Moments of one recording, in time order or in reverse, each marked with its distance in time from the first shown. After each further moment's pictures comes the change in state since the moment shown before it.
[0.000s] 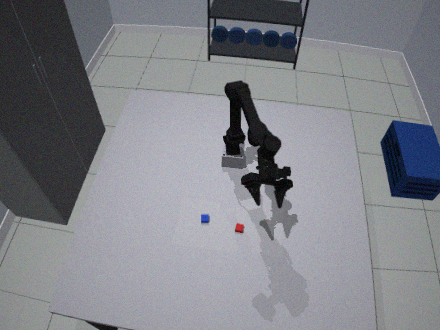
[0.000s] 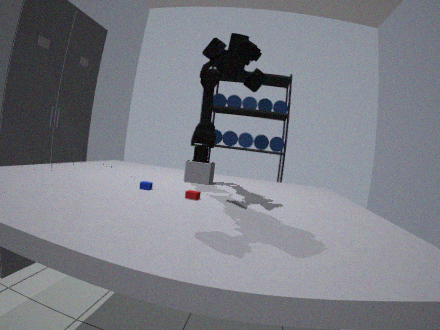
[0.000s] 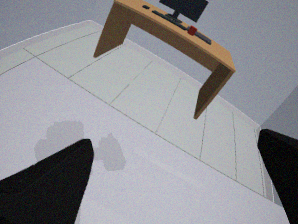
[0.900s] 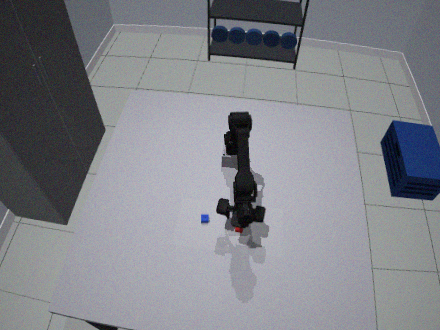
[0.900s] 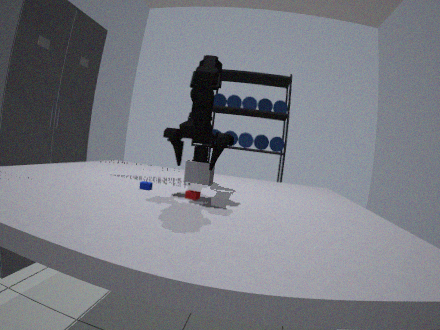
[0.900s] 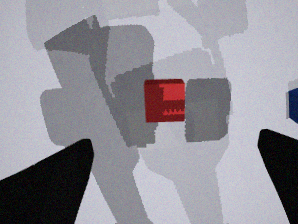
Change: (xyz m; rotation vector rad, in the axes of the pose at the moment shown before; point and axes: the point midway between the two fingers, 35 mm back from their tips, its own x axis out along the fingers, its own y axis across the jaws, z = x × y) arm 0.012 0.066 -0.259 0.684 1.277 0.163
